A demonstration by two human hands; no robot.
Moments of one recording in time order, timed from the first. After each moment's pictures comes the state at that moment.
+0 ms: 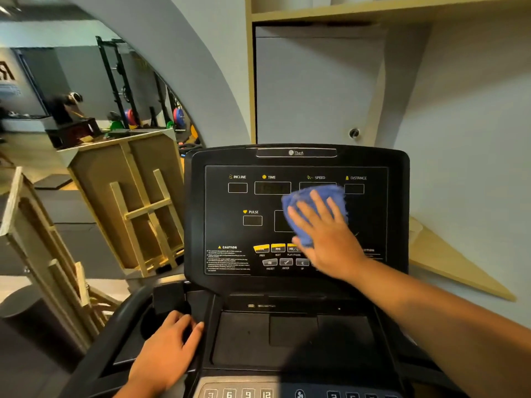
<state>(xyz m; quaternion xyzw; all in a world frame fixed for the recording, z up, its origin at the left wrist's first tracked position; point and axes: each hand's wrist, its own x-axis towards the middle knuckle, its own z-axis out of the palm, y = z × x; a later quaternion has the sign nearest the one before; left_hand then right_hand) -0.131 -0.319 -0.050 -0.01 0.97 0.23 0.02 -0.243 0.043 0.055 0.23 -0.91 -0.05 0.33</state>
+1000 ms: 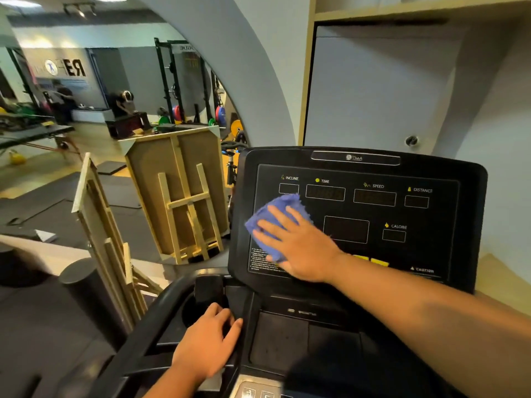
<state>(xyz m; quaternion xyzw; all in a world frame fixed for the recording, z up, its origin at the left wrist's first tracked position) -0.130 -0.324 -0.056 0.00 0.97 0.24 0.01 -0.272 -0.086 0.060 0.44 -0.84 -0.12 0.30</state>
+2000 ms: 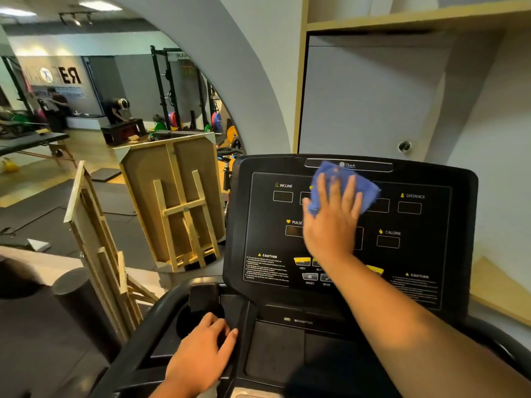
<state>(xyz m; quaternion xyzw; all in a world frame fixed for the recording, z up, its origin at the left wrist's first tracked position) -0.133 -0.325 -0.058 0.00 0.97 0.24 0.01 -0.285 -0.066 0.095 0.03 -0.91 0.09 0.40</state>
